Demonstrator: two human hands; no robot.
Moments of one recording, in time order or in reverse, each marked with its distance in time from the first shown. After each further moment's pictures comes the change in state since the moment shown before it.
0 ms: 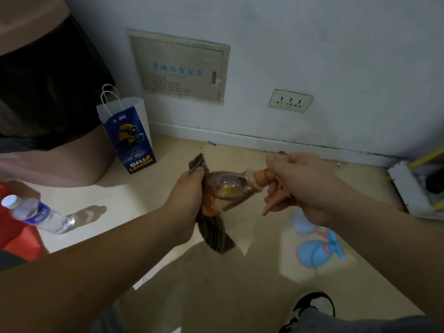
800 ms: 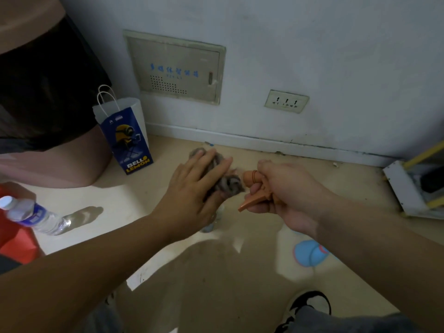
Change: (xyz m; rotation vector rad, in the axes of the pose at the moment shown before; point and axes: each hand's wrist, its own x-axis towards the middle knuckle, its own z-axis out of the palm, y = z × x) left_hand 0.015 -0.012 -0.027 1.262 -0.170 1.084; right_hand -0.011 0.000 0.019 0.212 -0.034 0.153
